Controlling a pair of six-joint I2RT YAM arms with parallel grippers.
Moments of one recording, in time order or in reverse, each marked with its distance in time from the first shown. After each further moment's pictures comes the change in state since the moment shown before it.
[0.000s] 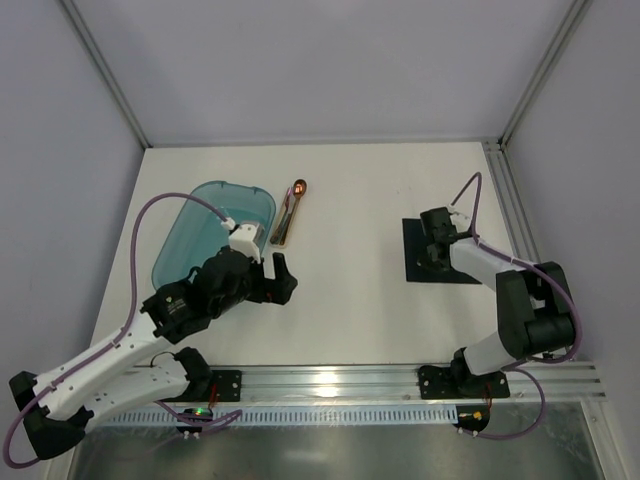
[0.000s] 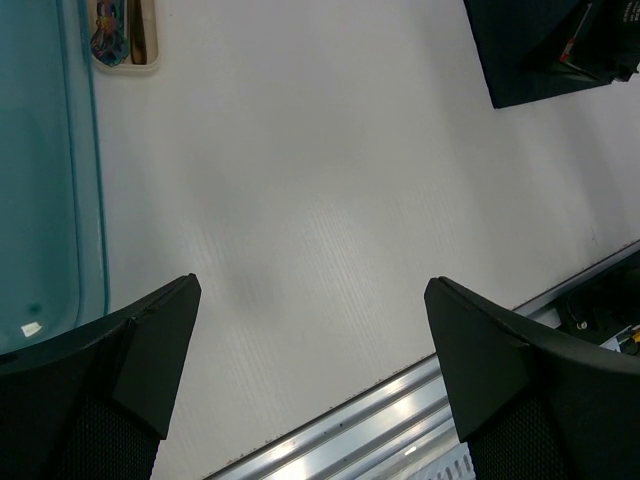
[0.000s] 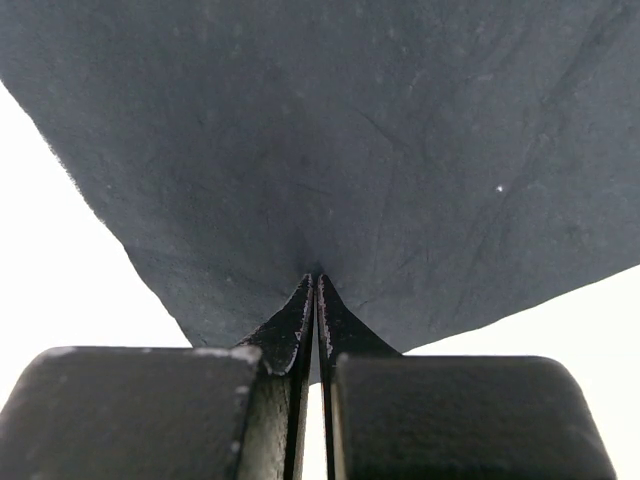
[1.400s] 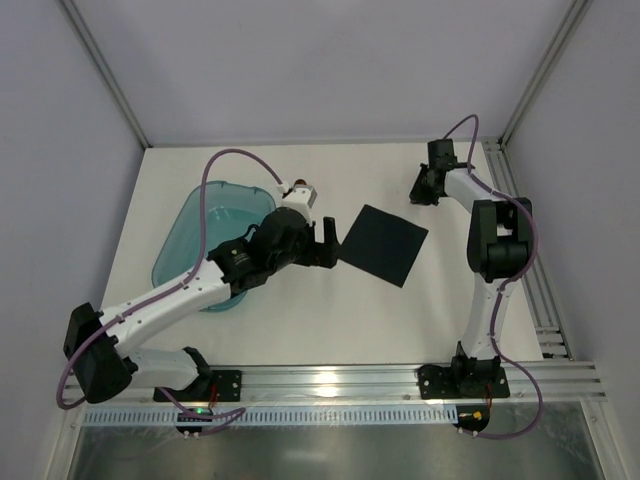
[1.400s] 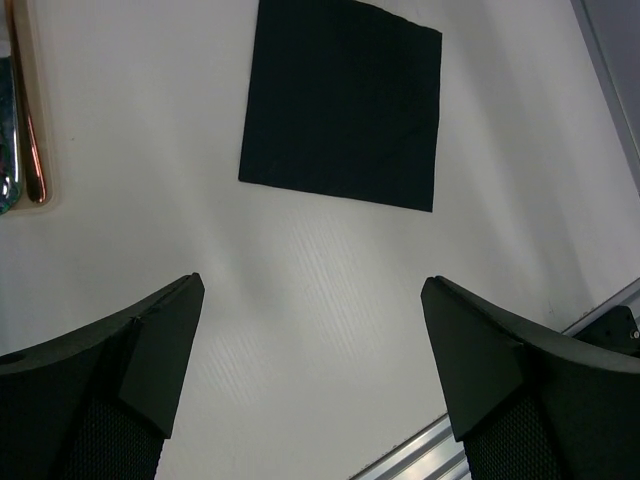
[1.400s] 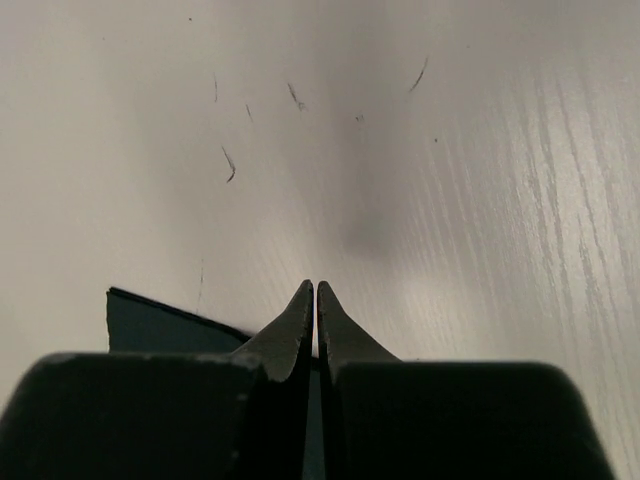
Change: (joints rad) left arm 0.003 0.473 0.261 0.235 0.036 0.035; right arm -0.114 0.583 0.799 -0.067 -0.314 -0.183
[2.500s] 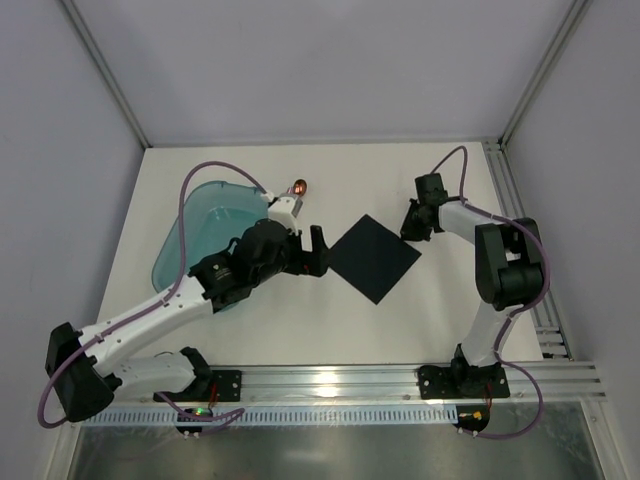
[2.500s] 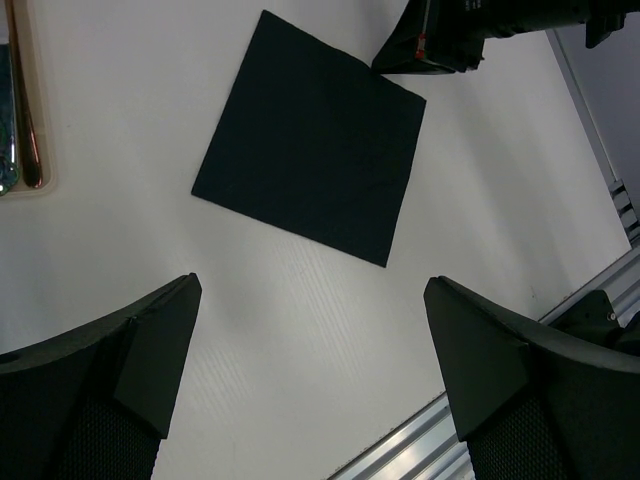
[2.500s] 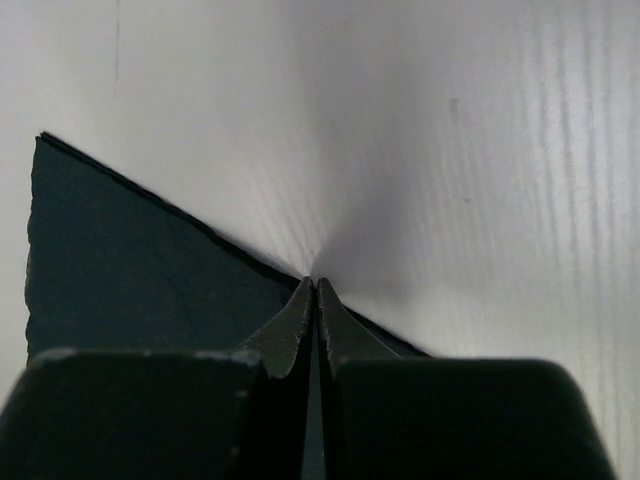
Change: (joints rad) left arm 0.007 -0.126 -0.120 0.053 0.028 -0.009; right arm 0.080 -0.239 -0.421 0.103 -0.020 0.056
